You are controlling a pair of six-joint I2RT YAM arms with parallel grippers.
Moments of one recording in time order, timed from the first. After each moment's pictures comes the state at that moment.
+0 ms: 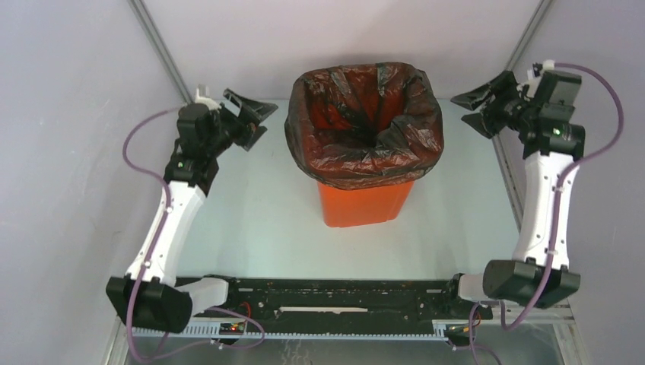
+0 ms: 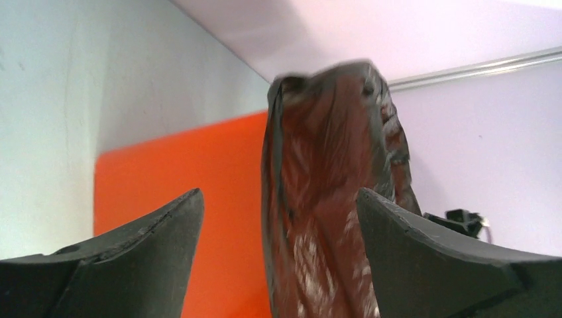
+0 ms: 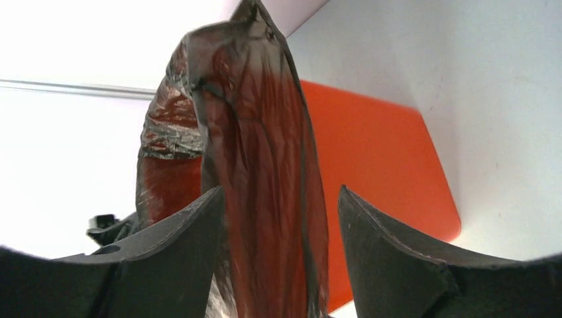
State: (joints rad) left arm -0.12 1.24 1.29 -0.29 0.30 -1.03; right arm -0.24 1.42 1.77 -0.84 -0.57 0.75
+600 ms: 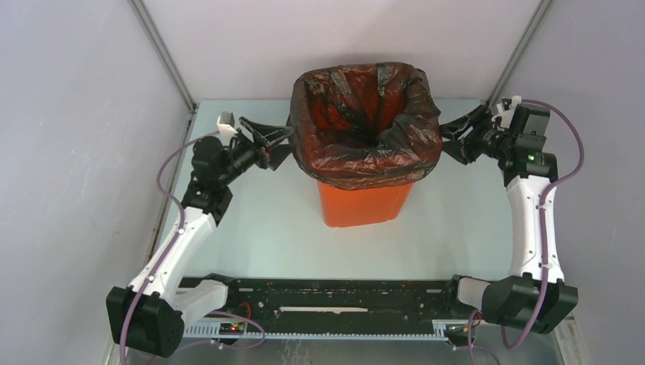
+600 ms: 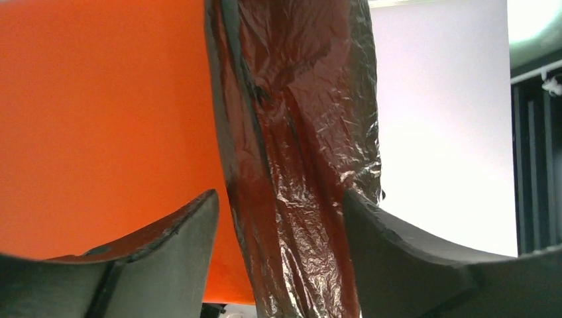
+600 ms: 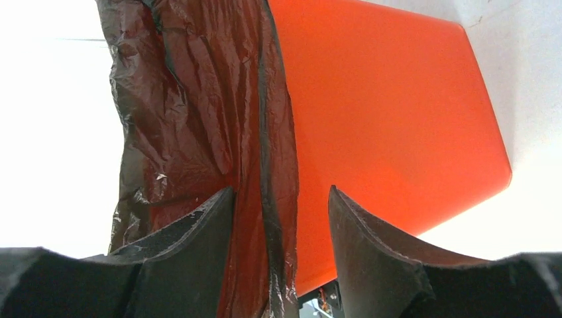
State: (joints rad) left arm -0.20 1.03 0.86 0.14 0.51 -1.42; right arm -0.22 1.21 1.33 -0.68 -0.72 0.88
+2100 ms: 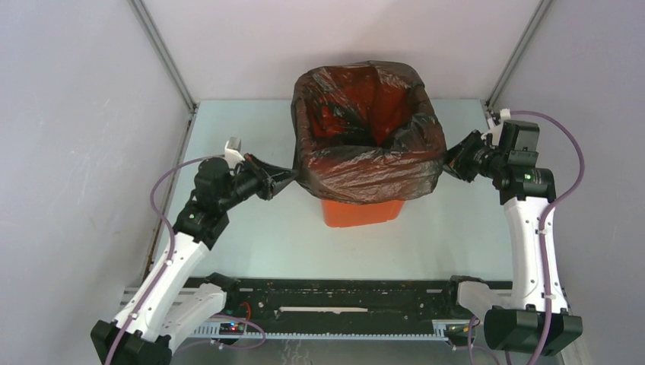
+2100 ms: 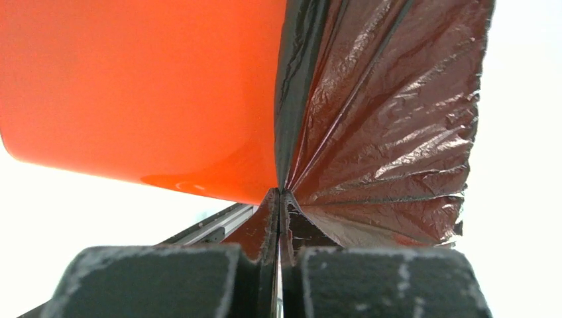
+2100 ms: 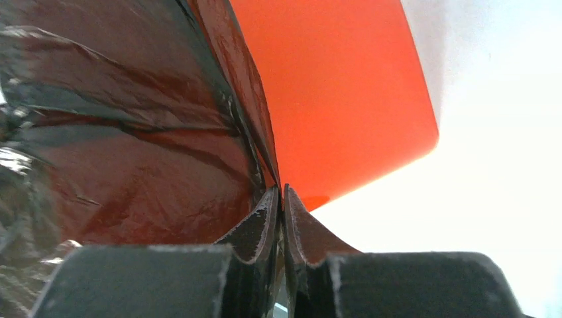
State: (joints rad) left arm -0.34 0.83 0.79 -0.19 0.43 -1.31; right arm -0.12 1.07 1.26 -0.83 -0.56 0.70
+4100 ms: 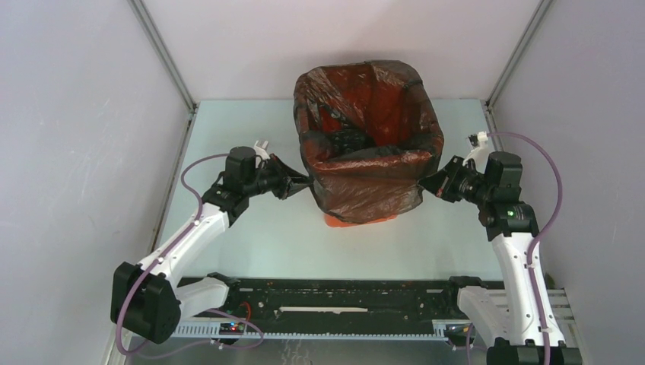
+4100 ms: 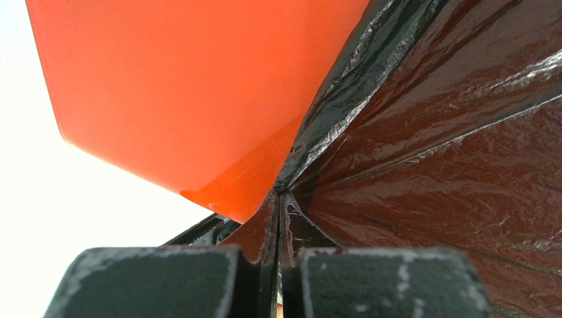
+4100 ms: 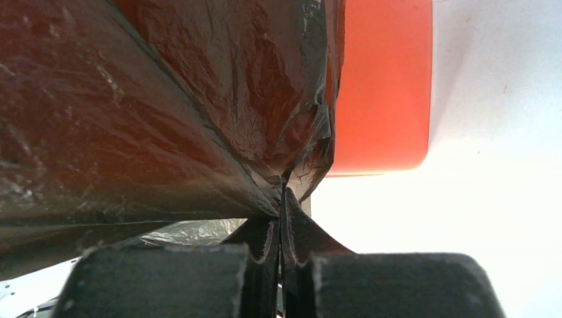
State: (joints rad) left arm -0.36 1.13 0.79 -0.13 0.53 -1.22; right arm -0.04 0.84 0.91 -0.59 -0.62 0.49
